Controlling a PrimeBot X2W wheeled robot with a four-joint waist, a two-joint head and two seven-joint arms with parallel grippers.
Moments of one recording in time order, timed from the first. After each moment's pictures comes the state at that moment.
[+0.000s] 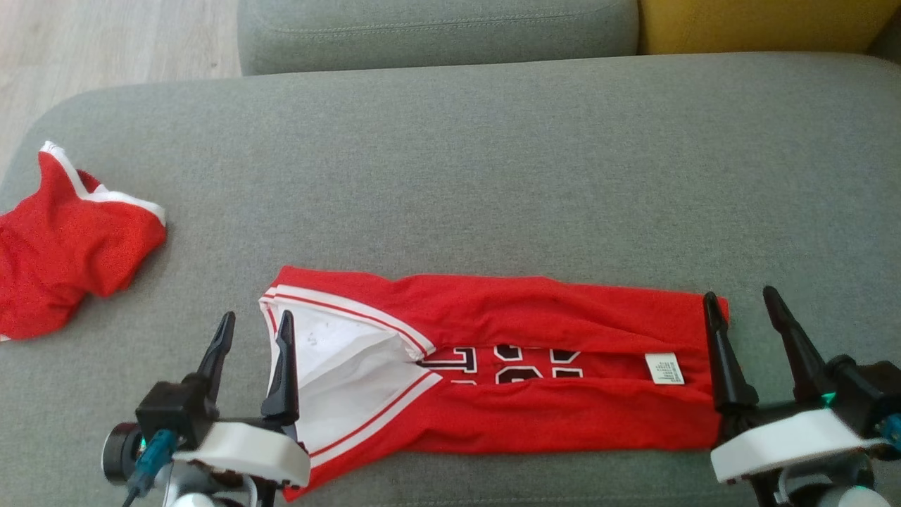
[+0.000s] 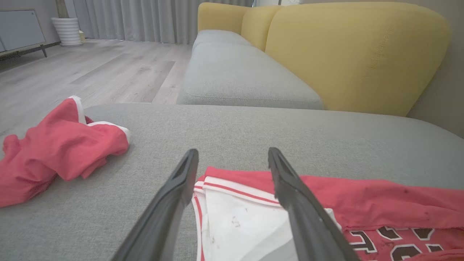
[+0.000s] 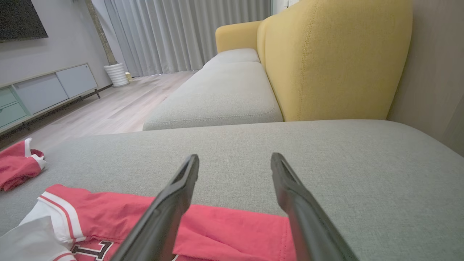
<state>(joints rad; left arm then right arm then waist) 0.08 0.15 -0.24 0.00 -0.25 0.12 -0.18 0.16 -0.05 0.00 -0.19 0.17 0.12 0.05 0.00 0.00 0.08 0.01</state>
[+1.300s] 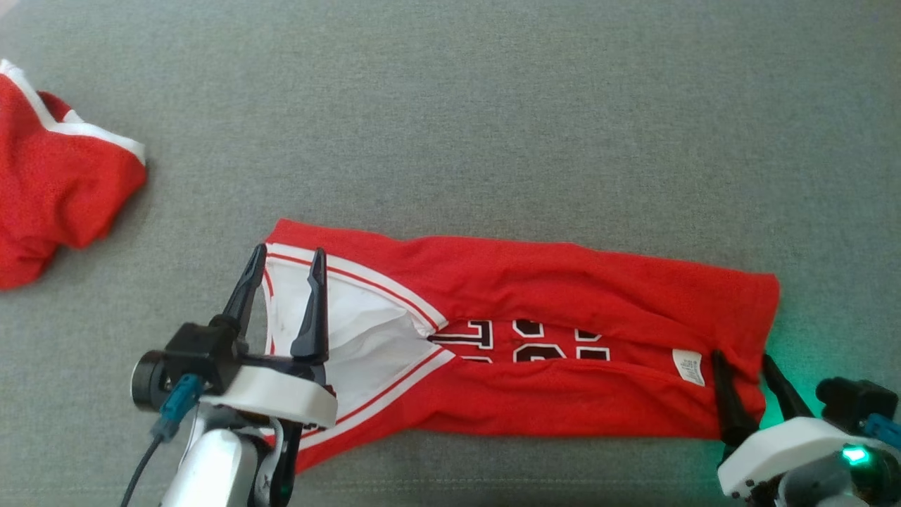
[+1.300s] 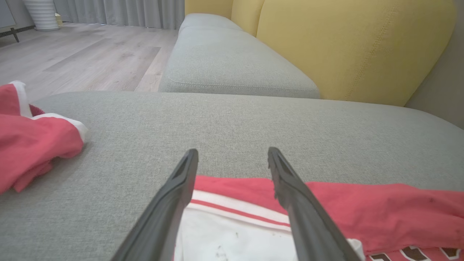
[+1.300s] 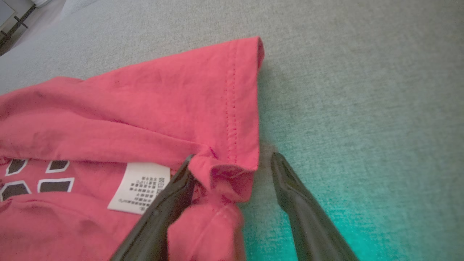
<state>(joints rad) -0.09 0.13 -0.31 0.07 -0.25 0.10 -0.23 0.10 -0.04 -0.07 0.18 0.29 0.12 0.11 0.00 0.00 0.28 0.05</state>
